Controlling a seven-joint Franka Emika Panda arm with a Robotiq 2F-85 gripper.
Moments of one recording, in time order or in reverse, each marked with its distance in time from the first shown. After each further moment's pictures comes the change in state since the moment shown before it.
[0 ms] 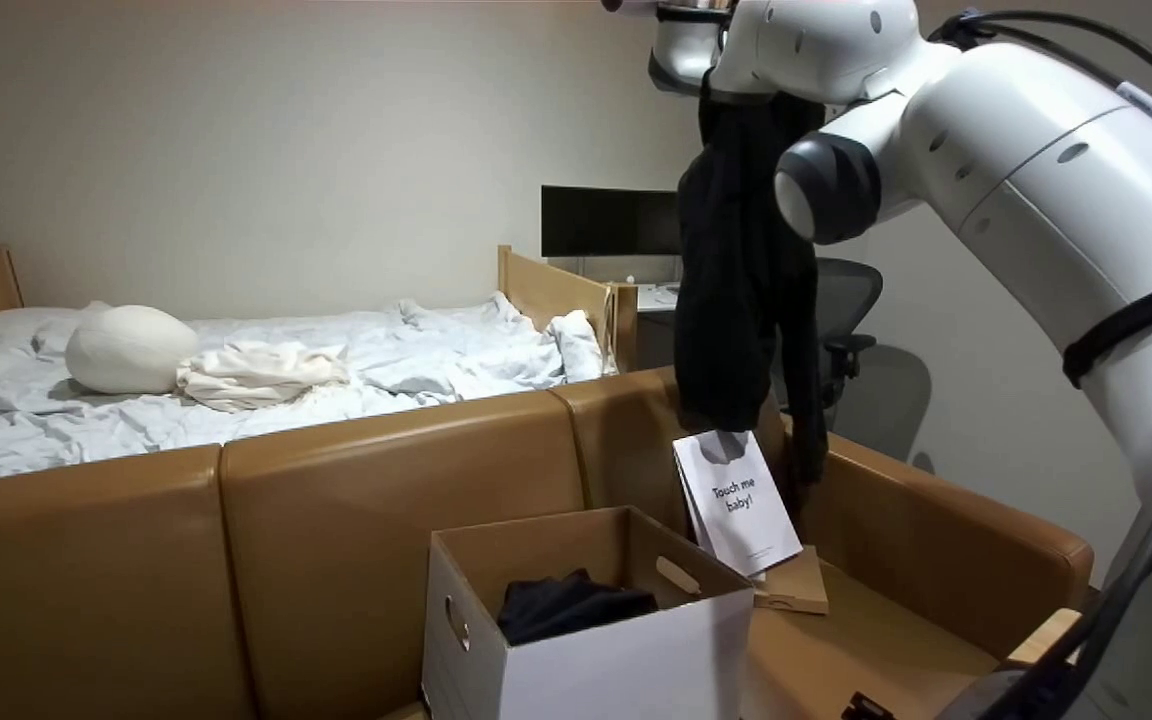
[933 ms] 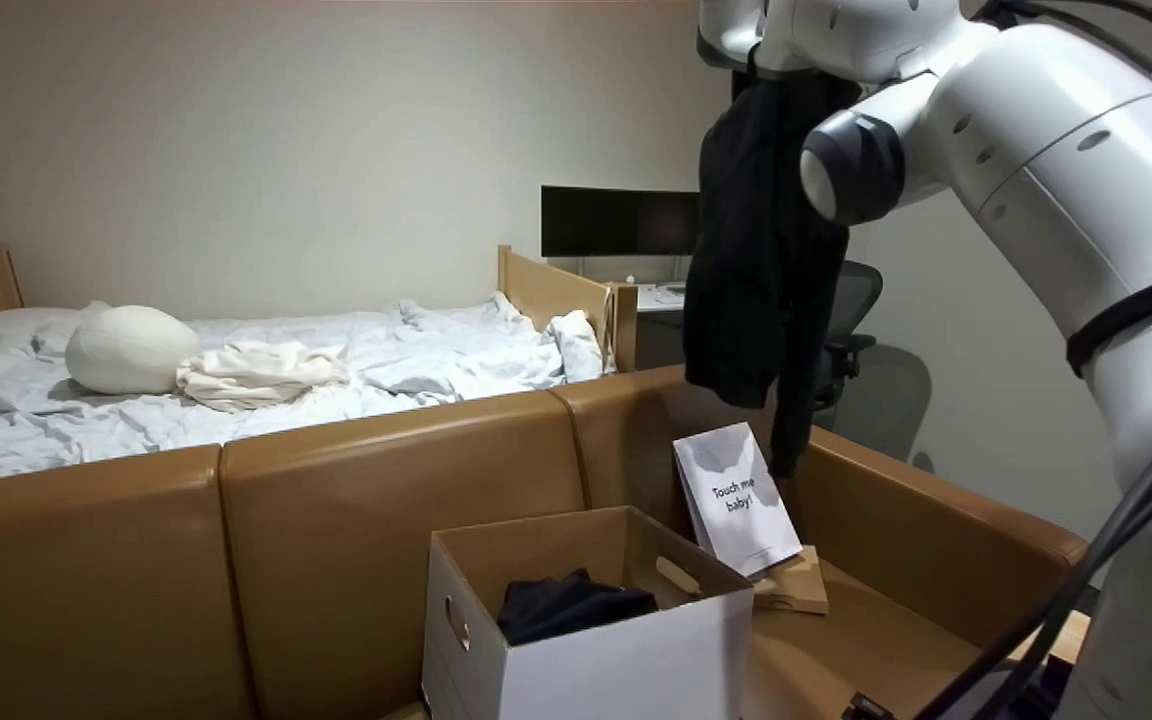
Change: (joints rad) arm -0.076 -0.061 0.021 0.002 -0.179 0.053 -0.162
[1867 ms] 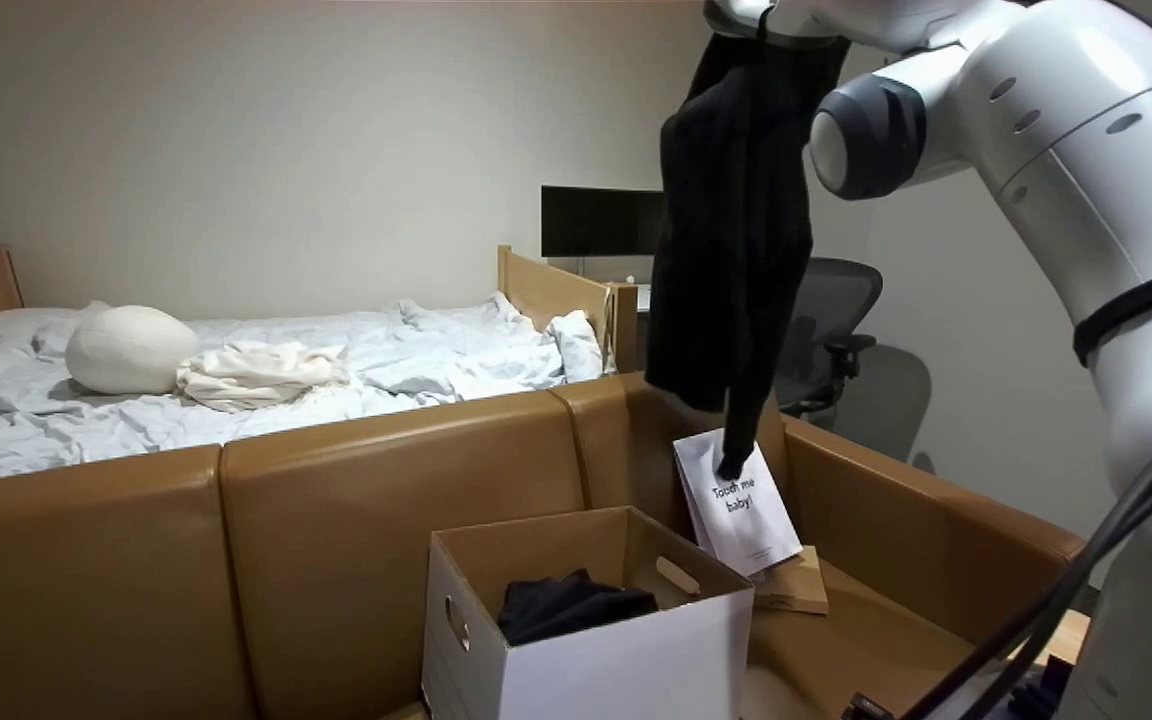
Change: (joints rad) arm -0.036 -0.076 0.154 0.001 -0.015 0.175 -0.492
